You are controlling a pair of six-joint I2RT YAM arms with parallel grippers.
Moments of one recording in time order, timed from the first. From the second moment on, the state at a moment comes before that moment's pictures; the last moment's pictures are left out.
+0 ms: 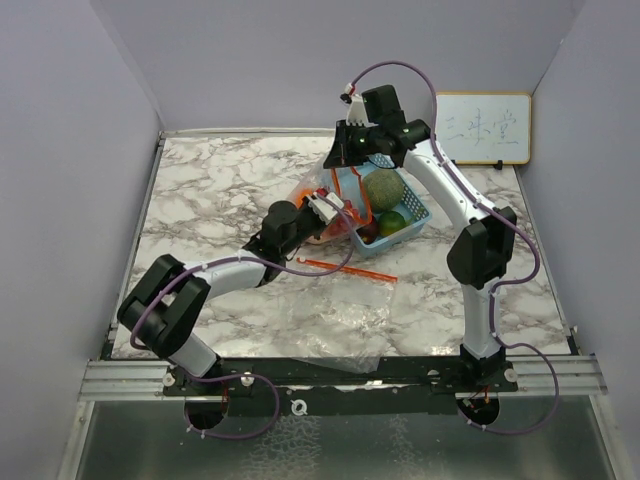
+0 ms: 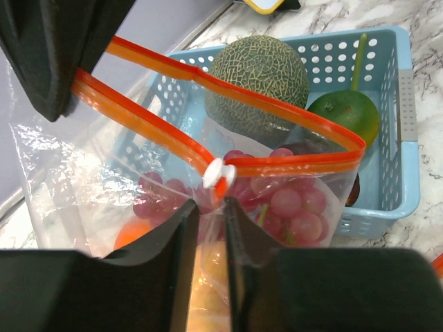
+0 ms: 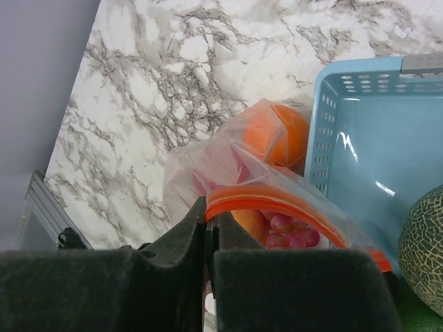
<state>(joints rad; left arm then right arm) -0.65 1.54 0.74 0.69 0.12 0.31 0.48 2.09 2.13 -0.70 -0.44 0.32</state>
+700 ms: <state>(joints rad) -0.65 1.23 0.78 0.48 -0.08 0.28 0.43 1.90 1.82 -0.67 -0.37 0.16</state>
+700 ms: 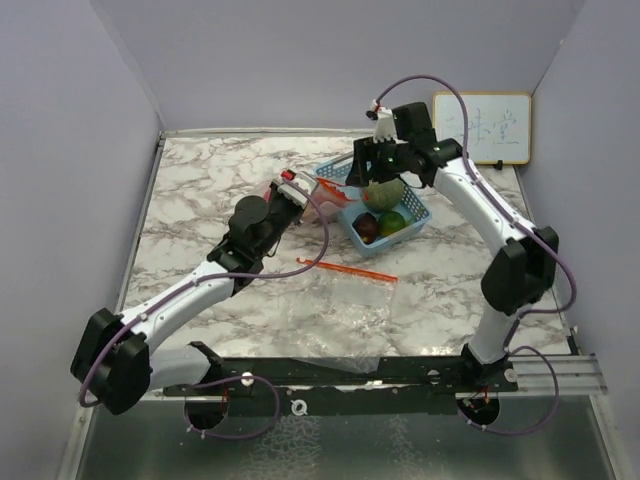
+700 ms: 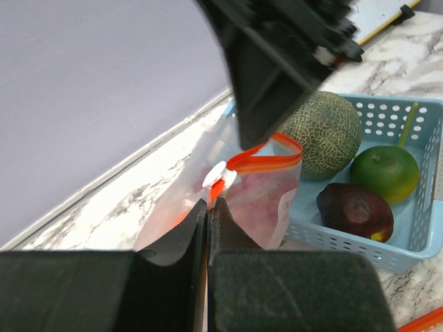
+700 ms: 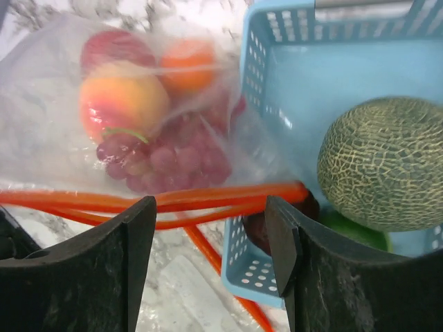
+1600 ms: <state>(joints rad) -0.46 1.06 1.07 -0.08 0.38 -0.02 0.46 1.57 1.50 0.10 -1.05 -0.07</state>
